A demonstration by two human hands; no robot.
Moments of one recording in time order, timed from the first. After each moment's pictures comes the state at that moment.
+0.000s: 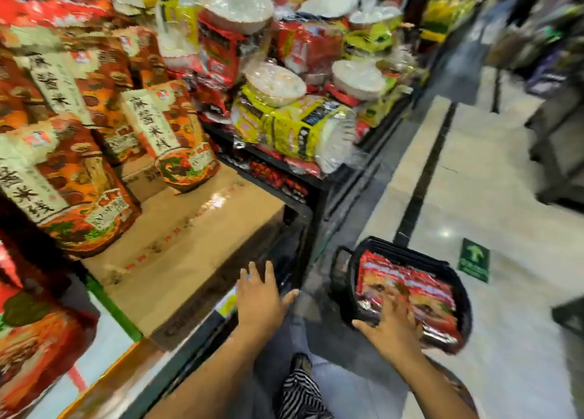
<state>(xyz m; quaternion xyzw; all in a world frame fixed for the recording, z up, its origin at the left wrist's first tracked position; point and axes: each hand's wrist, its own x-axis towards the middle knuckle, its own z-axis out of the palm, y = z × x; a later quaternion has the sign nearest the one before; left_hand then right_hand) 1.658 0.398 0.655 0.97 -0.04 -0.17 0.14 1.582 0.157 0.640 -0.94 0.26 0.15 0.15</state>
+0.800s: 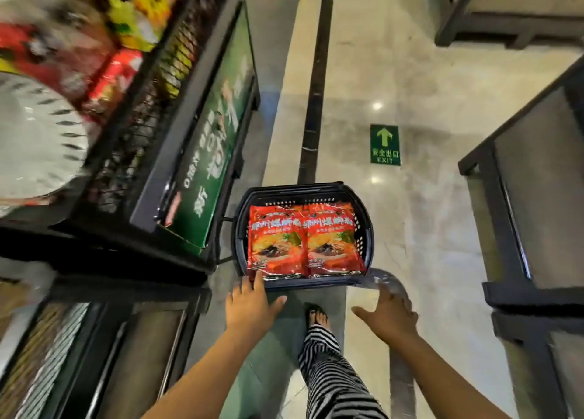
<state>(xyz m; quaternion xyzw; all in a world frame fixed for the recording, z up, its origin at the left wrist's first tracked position) 1.705 0.014 0.534 0.92 -0.17 -0.35 -0.01 1.548 -0.193 0.524 -0.80 0.46 0.29 0.25</state>
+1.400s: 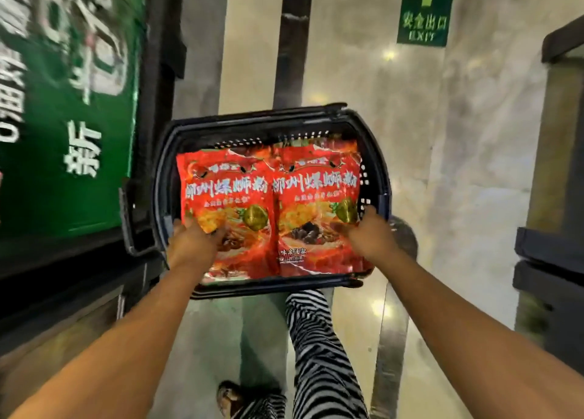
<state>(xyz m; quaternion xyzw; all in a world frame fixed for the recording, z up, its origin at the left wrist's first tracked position) 1.858 -0.084 0.259 0.93 0.07 -0.37 0.04 1.703 -0.347 0.260 -0.70 0.49 0.32 0.40</state>
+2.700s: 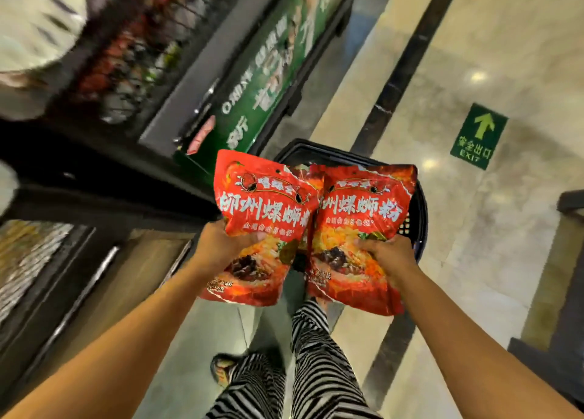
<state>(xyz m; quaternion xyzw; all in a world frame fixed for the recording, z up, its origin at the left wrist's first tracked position) 1.797 0.054 0.491 0.79 0.19 -0.32 0.49 1.727 -0.233 0.459 -0.63 0.45 0.14 0.62</state>
